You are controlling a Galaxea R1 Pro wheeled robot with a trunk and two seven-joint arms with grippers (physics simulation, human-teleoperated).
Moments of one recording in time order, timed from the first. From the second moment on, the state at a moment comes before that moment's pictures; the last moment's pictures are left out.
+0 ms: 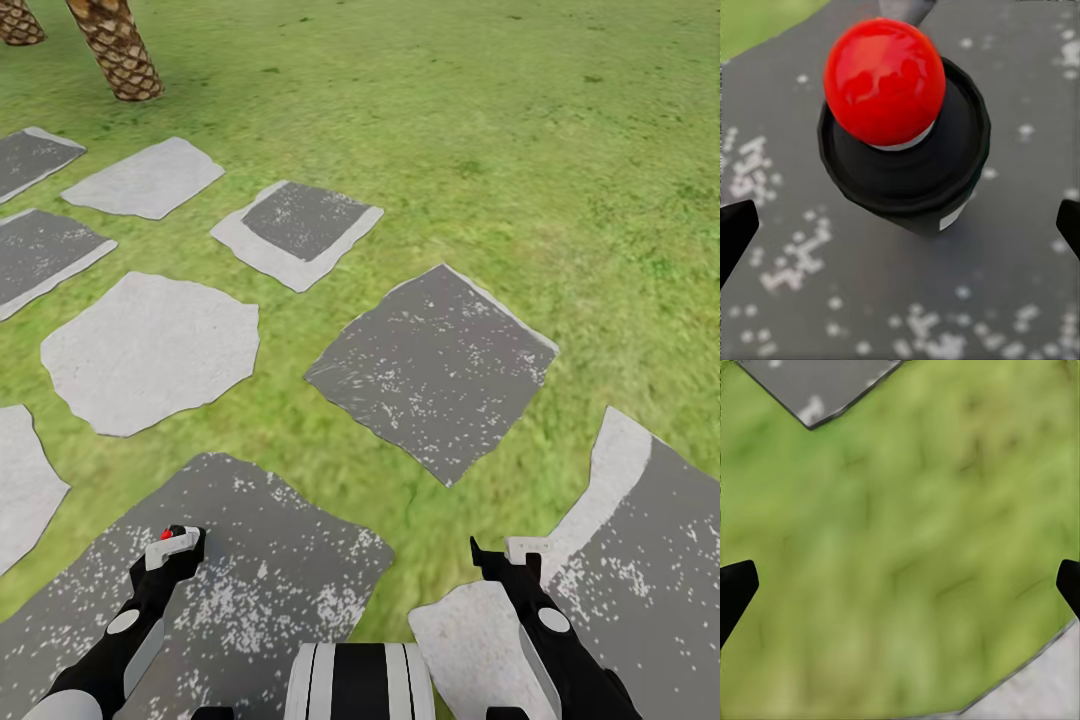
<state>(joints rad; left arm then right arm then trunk) -0.52 0.16 0.12 -0.48 0.17 -0.29 0.02 -0.42 -0.04 -0.09 -0.74 0.04 -0.15 0.01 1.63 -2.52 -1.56</state>
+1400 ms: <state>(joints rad) -0.52 0.17 0.12 -0.49 0.17 -0.29 0.02 -0.42 -0.04 -0.09 -0.74 0.04 -0.15 0.01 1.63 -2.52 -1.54</state>
